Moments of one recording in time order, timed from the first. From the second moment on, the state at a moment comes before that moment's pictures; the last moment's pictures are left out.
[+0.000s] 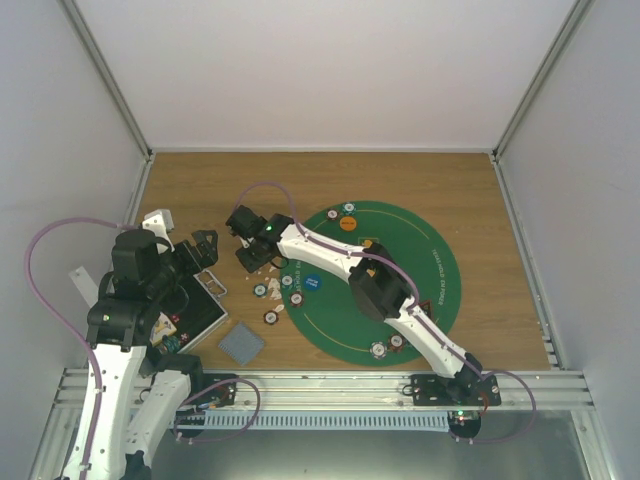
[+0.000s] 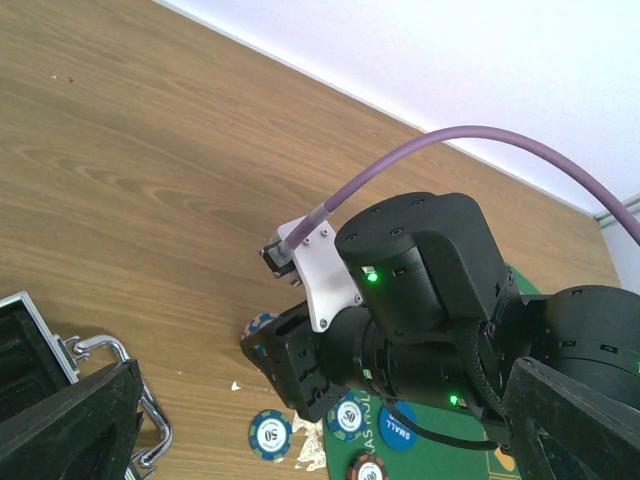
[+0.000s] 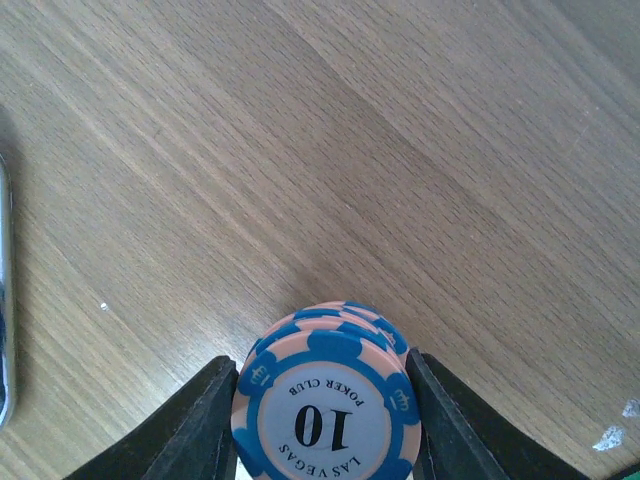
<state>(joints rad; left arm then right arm) -0.05 0.66 0.97 -0.83 0.13 -0.49 0.99 2.52 2.27 -0.85 0.02 0.26</state>
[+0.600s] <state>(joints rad) -0.05 0.66 0.97 -0.83 0.13 -0.49 0.99 2.47 2.26 -0.84 0.06 0.27</state>
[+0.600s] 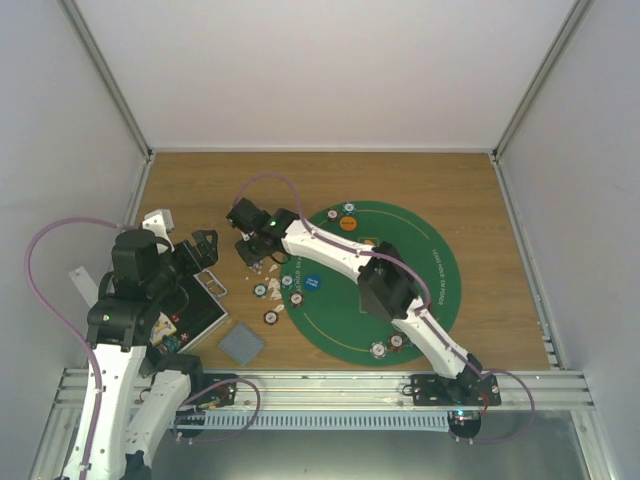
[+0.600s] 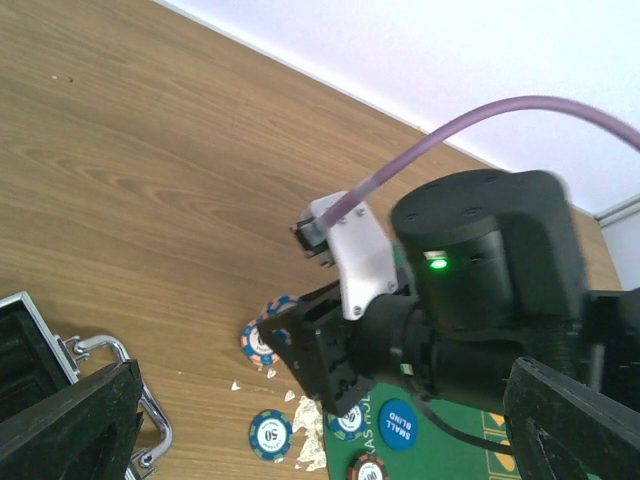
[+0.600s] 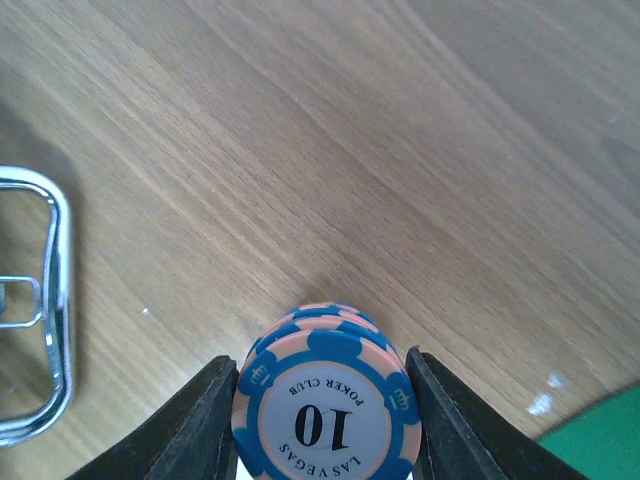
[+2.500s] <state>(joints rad) -0.05 0.66 0.97 -0.83 0.13 -0.49 0.87 2.22 1.77 -0.68 0.02 0.40</state>
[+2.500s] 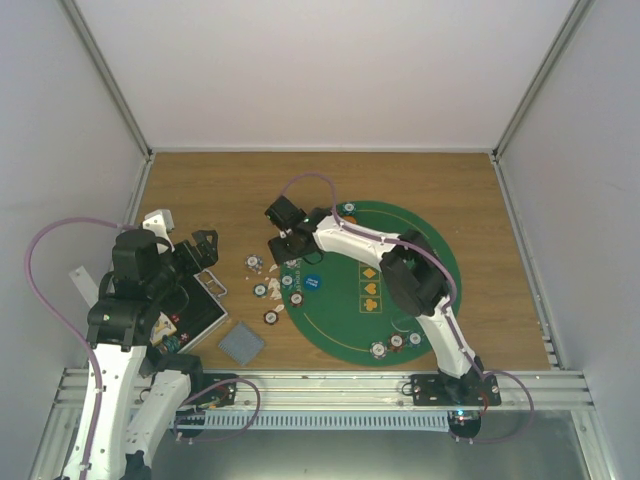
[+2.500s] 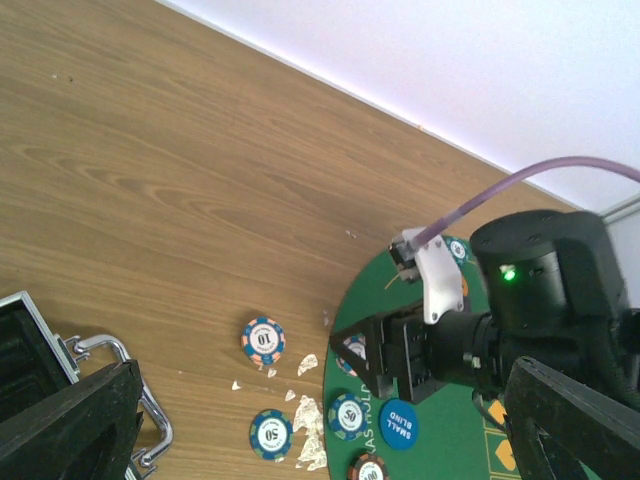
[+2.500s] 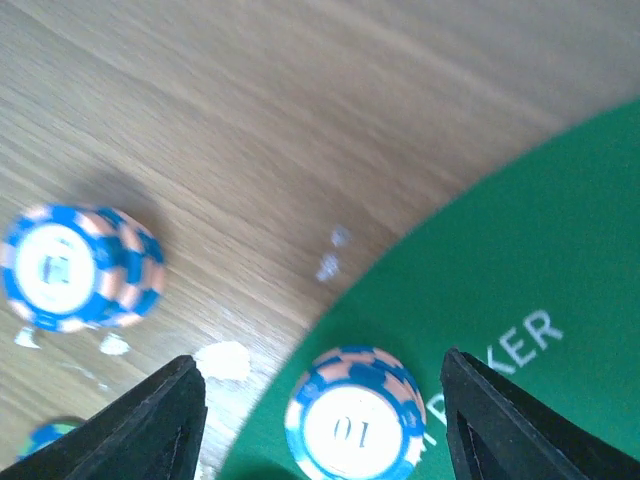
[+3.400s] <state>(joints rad) -0.05 0.66 0.97 -0.83 0.13 -0.49 0.98 2.41 2.10 -0.75 -0.01 0.26</state>
